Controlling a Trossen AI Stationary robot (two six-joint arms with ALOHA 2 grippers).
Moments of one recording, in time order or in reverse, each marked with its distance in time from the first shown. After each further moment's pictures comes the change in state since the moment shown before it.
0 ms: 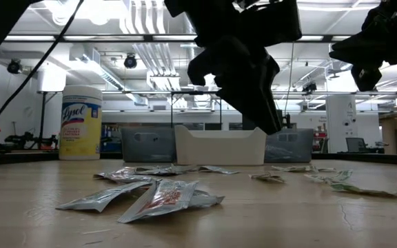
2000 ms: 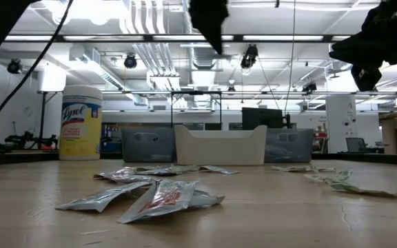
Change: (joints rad) left arm 0.056 -0.046 0.440 -0.637 -0.676 -0.242; right arm 0.000 0.000 0.000 0.000 -0.001 0.000
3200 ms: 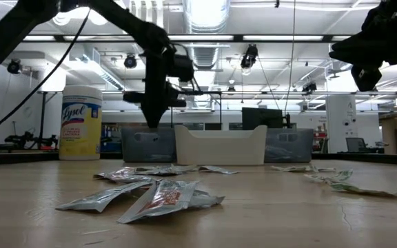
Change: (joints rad) left arm 0.732 -0.155 -0.550 0.167 0.482 -0.567; right arm 0.000 0.001 0.000 0.000 0.001 0.000
